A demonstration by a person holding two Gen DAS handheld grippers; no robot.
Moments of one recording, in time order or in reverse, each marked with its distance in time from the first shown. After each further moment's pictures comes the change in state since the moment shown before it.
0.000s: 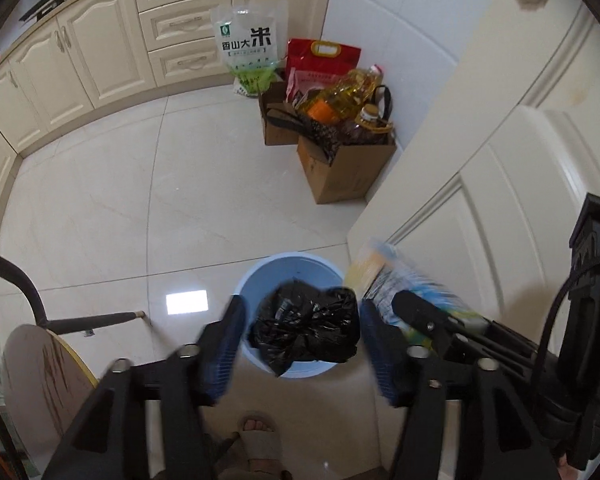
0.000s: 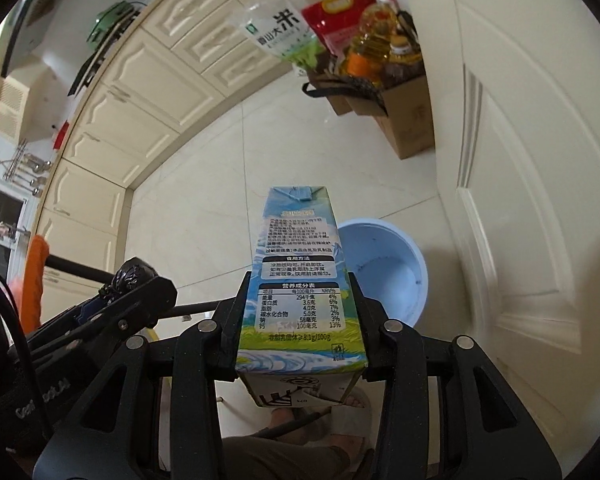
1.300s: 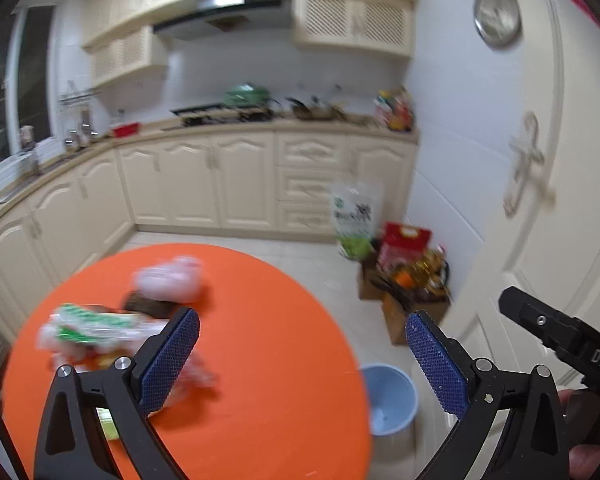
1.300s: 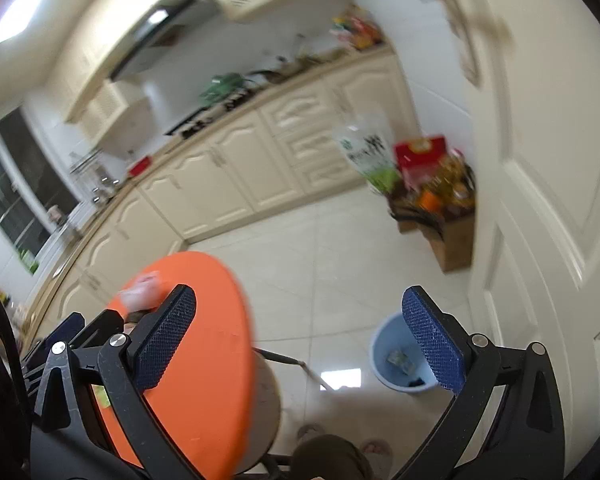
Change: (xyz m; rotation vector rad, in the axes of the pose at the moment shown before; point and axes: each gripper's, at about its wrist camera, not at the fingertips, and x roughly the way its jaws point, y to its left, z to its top) left arm -0.297 0.070 -0.285 -0.210 -0.661 0.226; right arm -0.239 0.224 -0.115 -0.306 -0.422 0.118
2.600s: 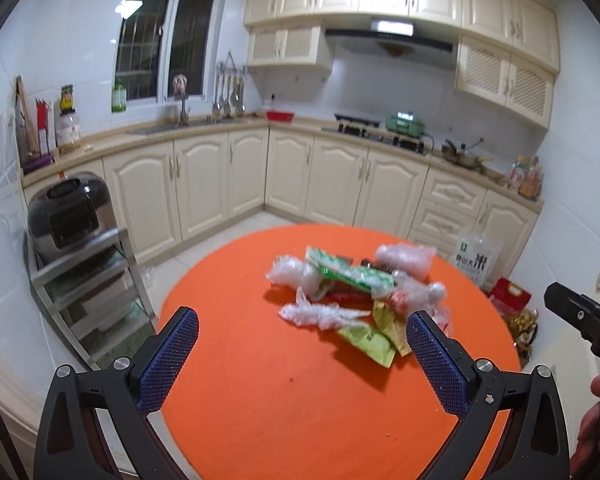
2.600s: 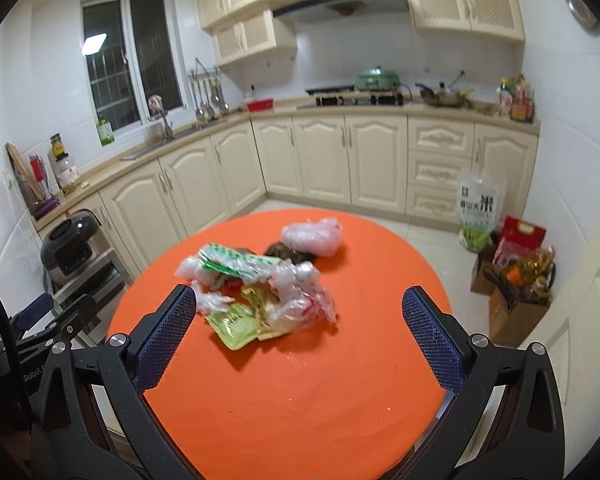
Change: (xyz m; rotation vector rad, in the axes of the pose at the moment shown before) left arm -0.227 0.033 -0.196 -0.316 -0.038 0.336; right arm -0.003 0.230 -0.093 -0.456 0.072 0.166
